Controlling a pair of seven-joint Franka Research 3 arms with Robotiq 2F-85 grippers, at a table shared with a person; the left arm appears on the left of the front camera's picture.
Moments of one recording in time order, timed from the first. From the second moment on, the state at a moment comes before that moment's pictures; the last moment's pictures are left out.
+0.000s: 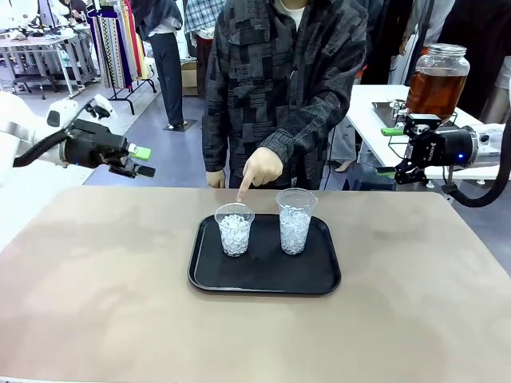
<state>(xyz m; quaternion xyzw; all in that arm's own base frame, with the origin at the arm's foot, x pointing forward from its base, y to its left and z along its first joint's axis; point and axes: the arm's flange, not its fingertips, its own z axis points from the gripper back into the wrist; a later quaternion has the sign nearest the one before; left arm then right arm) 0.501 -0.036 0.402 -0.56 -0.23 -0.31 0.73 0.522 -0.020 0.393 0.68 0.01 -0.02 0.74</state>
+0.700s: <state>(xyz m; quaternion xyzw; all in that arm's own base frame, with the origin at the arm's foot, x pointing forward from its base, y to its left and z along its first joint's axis) 0.495 -0.036 0.394 -0.54 -0.27 -0.35 0.72 0.522 -0.020 0.393 0.68 0.01 -0.02 0.74</state>
